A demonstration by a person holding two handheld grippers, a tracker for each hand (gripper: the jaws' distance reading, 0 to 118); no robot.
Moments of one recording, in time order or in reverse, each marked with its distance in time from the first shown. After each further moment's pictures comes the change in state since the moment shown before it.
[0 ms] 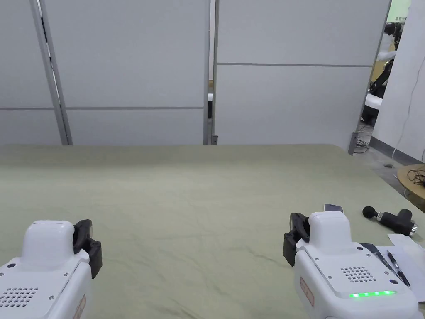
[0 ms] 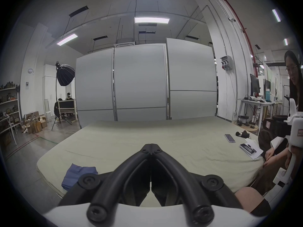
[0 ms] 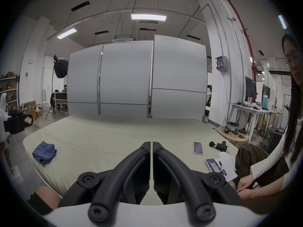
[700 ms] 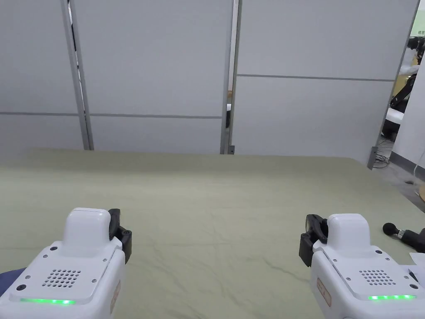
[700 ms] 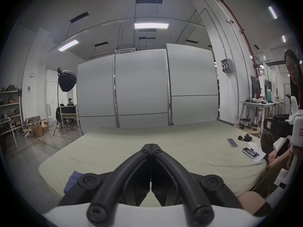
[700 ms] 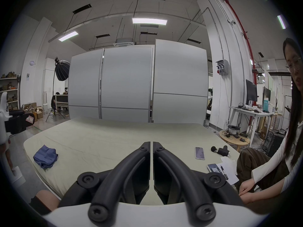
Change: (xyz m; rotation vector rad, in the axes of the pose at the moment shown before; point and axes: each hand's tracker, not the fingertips) left arm 0.002 0.014 -0.004 0.060 0.017 -0.014; right arm -0.008 0.013 -0.001 0.037 0.010 -0.001
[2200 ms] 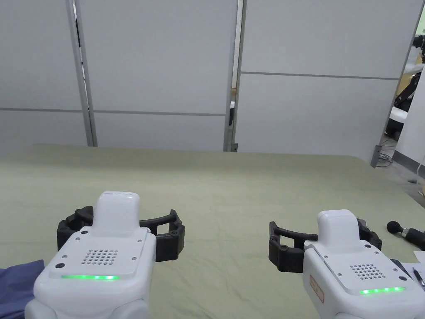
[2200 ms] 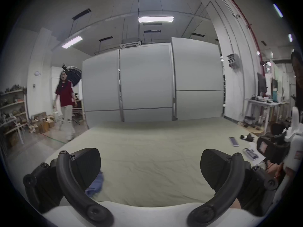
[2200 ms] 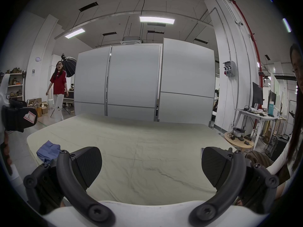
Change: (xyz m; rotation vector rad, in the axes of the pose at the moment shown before) left arm 0.026 0.025 0.014 -0.085 0.000 0.038; right arm -0.021 -0.001 -0.002 -0.013 0.056 0.036
